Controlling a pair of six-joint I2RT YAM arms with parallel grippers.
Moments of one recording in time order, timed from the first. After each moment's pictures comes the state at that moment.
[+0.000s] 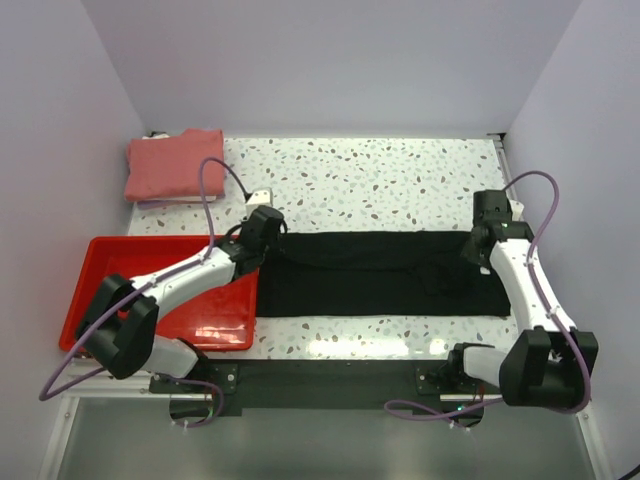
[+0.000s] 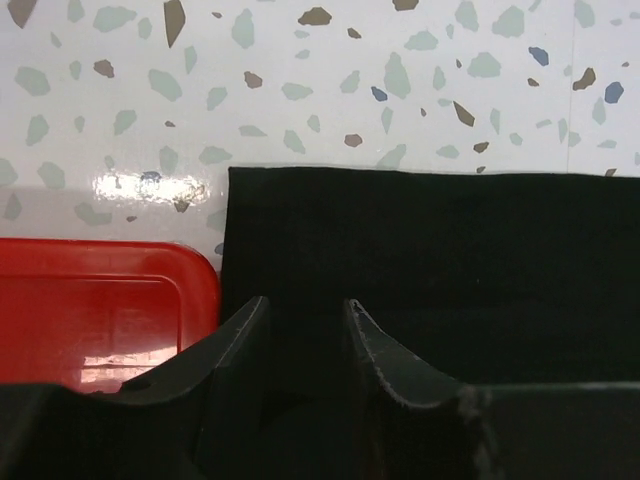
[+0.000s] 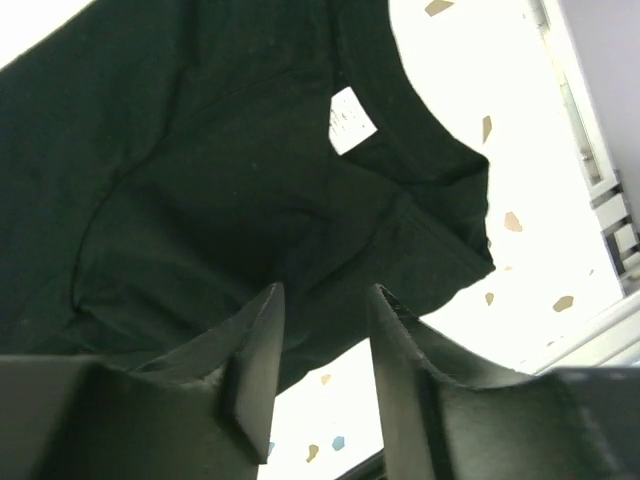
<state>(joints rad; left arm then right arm) -0.60 1.42 0.79 -0.17 -0.40 -0.56 -0.05 1.24 0.95 -0.84 0.41 0.40</state>
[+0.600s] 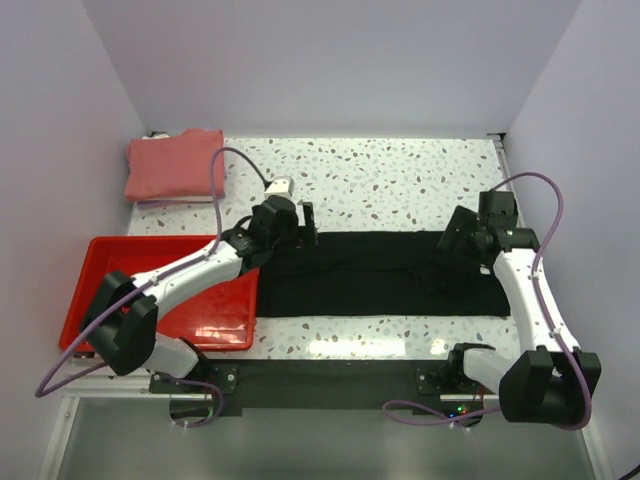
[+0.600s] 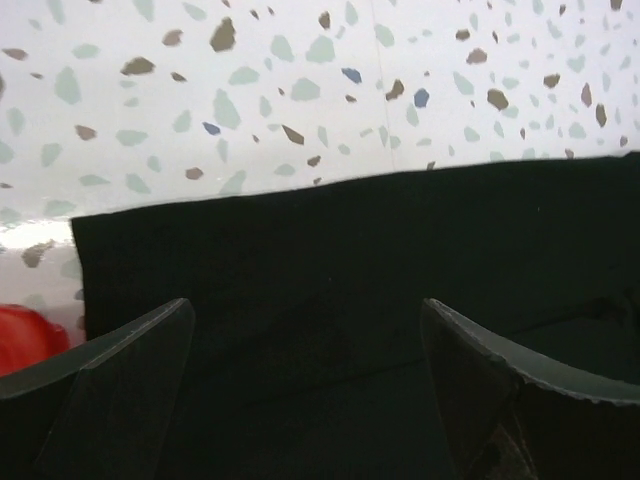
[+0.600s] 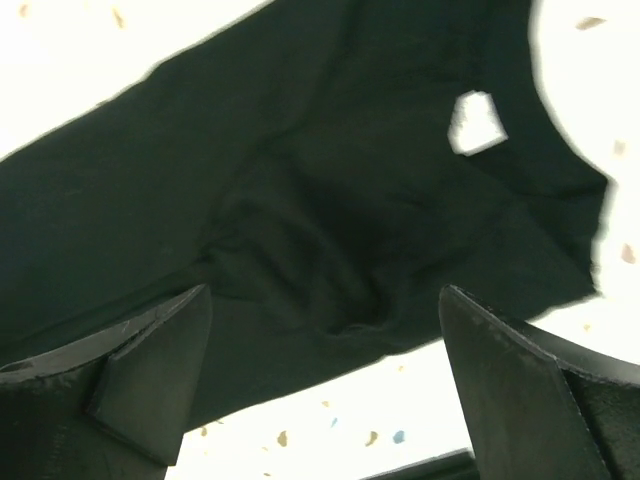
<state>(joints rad) -0.67 1.40 0.92 -0.17 -0.29 -0.57 -0.05 1.12 0.95 -0.82 0.18 0.39</state>
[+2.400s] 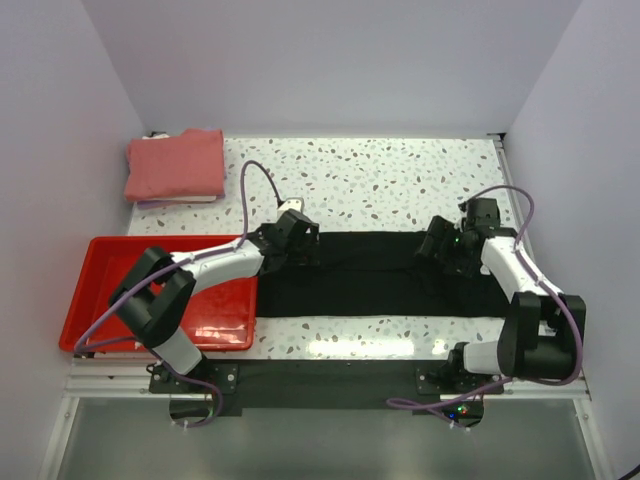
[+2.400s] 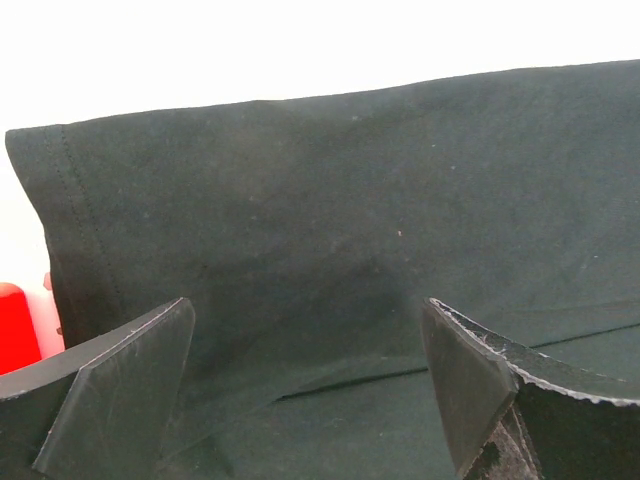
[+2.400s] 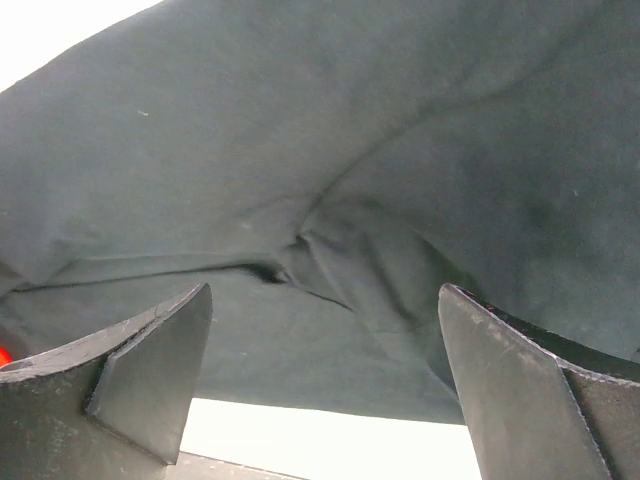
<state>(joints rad) -0.71 1.62 0.91 -0.20 -0.29 -0.59 -0.08 1.35 0.82 -0.59 -0.25 0.39</state>
